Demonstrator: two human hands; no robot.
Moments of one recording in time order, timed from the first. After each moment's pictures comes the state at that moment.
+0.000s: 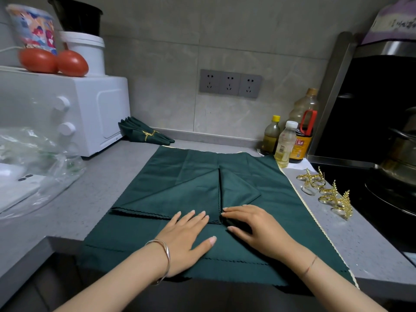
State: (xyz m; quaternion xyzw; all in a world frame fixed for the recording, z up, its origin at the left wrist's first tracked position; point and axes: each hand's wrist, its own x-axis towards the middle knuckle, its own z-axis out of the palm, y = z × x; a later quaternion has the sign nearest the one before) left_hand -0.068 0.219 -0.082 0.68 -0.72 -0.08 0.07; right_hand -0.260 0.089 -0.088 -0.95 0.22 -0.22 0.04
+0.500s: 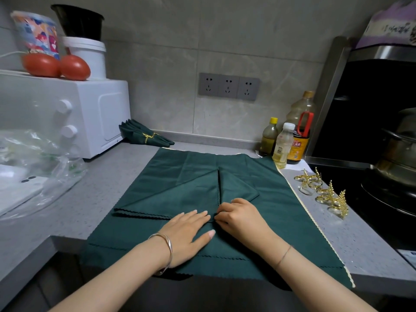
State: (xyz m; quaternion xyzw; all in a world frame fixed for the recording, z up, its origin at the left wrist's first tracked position) left_hand -0.066 0.210 -0.079 0.68 -0.73 -0.10 0.08; right_hand -0.219 0.082 -0.094 -0.92 0.15 -0.31 -0.19
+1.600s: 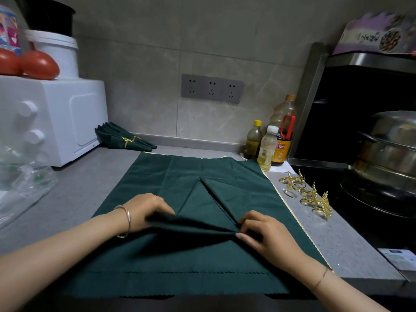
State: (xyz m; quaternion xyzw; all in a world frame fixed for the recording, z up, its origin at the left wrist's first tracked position) left_hand 0.030 0.152 -0.065 0.57 -0.80 -0.06 0.20; right_hand -0.303 0.086 -0.088 -0.92 0.30 -0.26 0.00
